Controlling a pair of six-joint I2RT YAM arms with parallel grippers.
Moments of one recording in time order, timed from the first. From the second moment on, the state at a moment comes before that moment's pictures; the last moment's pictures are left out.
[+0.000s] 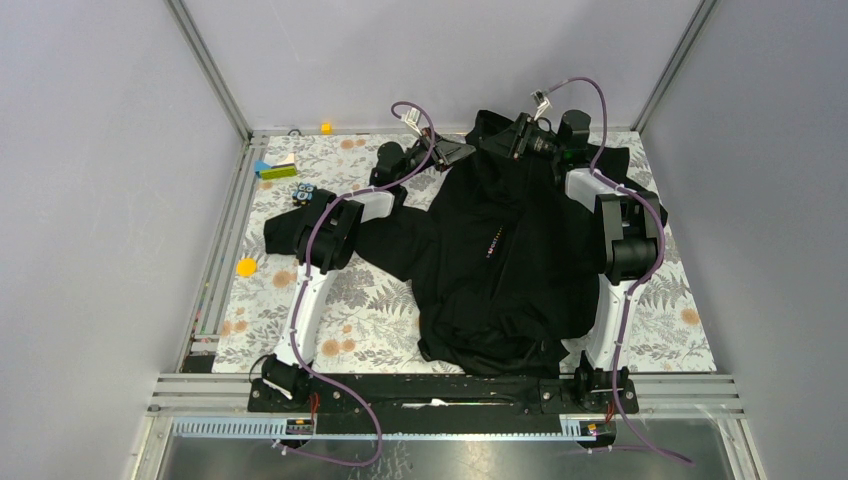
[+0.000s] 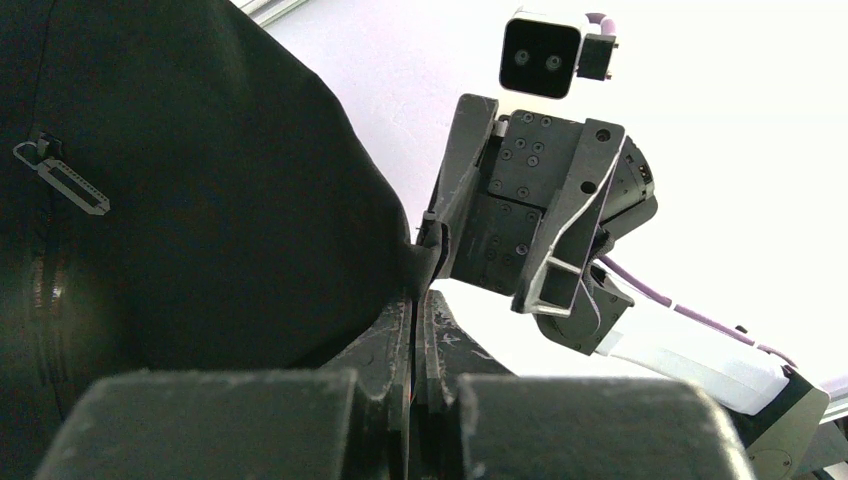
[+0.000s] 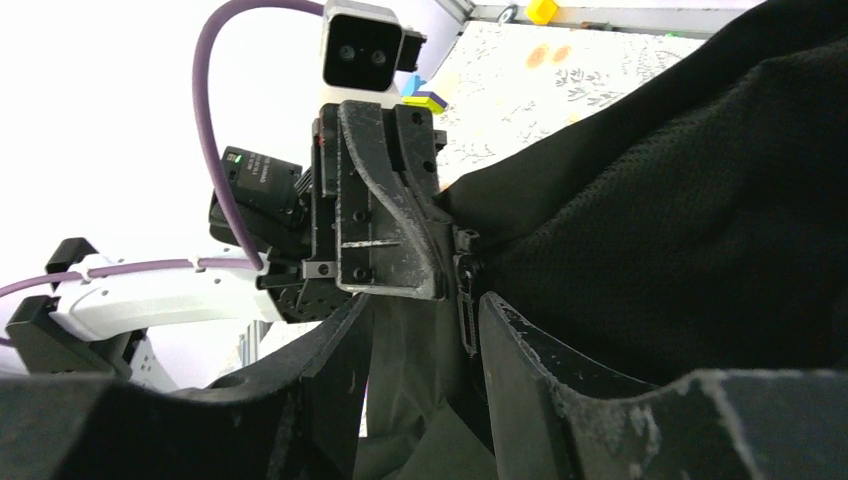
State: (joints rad) left arm -0.41 2.49 1.74 1.08 0.67 -1.34; right arm 0.08 2.12 1.49 0.56 -1.01 0.76
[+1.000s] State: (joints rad) left arm -0.41 2.52 1.77 1.14 0.70 -1.39; right arm 0.03 2.02 1.47 0.48 -0.90 0.72
